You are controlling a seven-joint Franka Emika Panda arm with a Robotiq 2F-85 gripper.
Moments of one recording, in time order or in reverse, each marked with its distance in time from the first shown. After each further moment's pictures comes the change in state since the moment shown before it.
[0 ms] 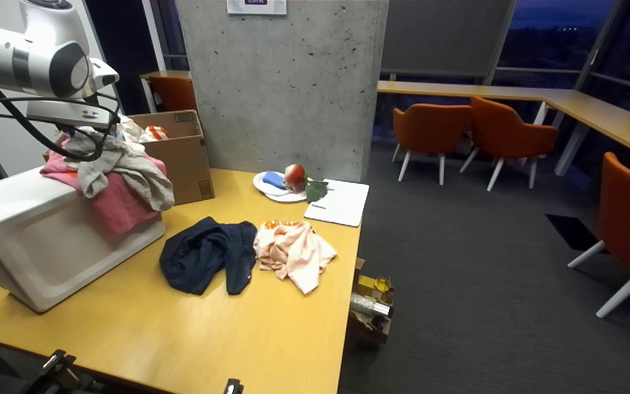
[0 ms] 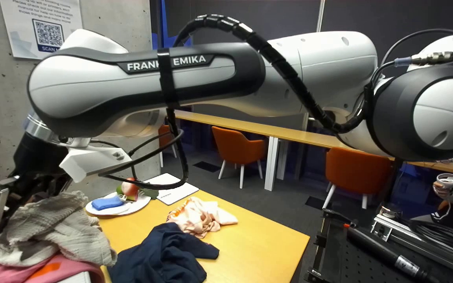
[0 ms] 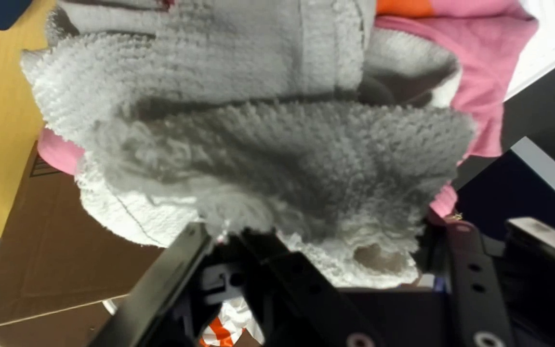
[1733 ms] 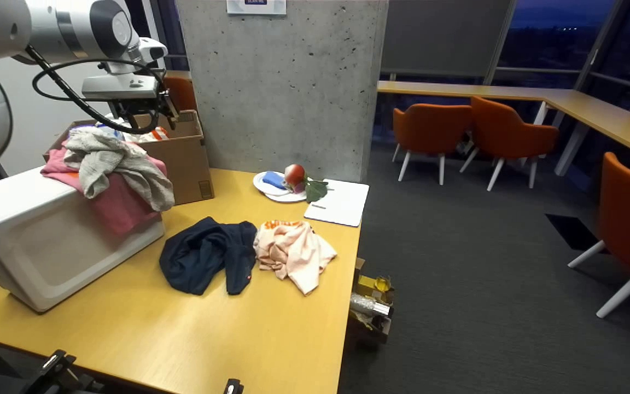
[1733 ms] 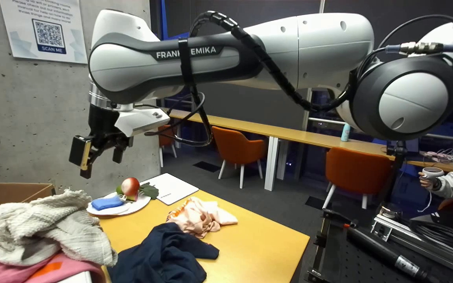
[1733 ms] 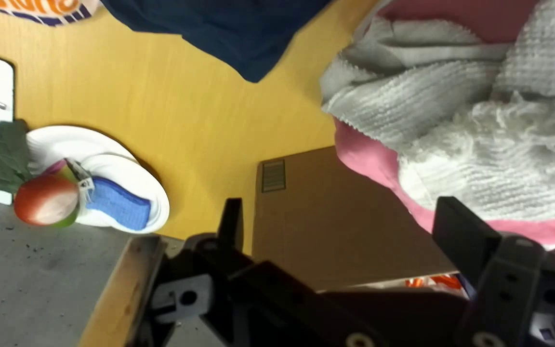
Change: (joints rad) arm -0.081 -0.078 -0.190 0.009 -0.113 -0.192 0.138
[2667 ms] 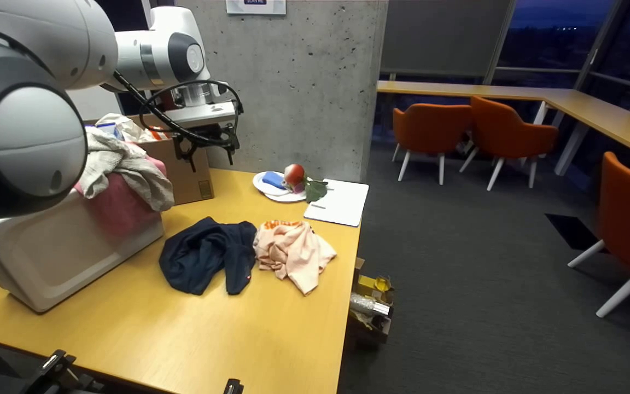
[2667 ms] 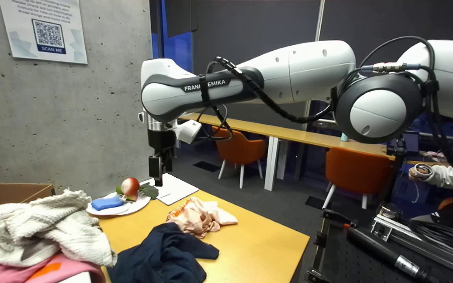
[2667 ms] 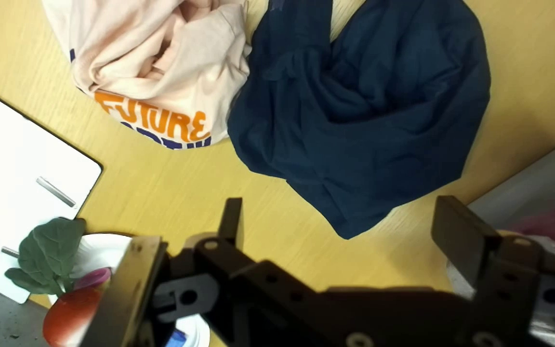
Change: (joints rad) arm -0.160 0.061 -0.009 -0.005 -0.032 -0.205 -0.362
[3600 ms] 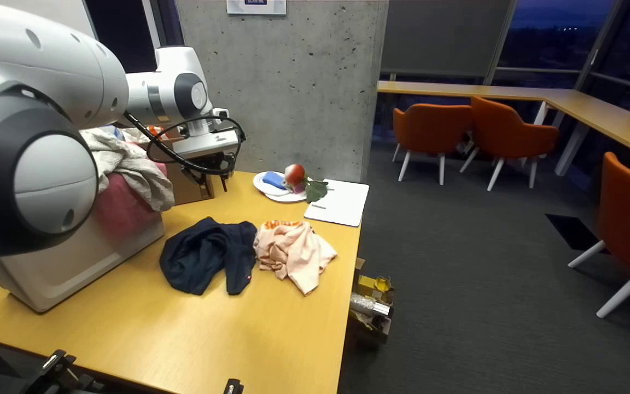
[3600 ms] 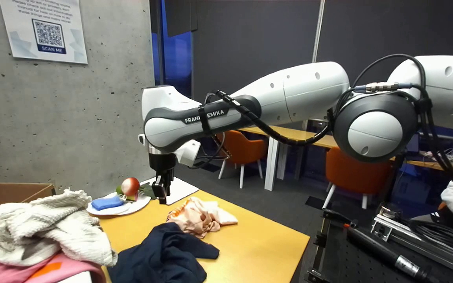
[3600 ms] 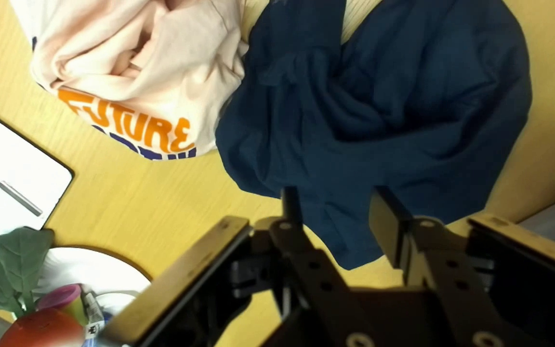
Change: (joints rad) arm 0.007 0.090 -0.002 0.001 -0.017 0.102 -0.029
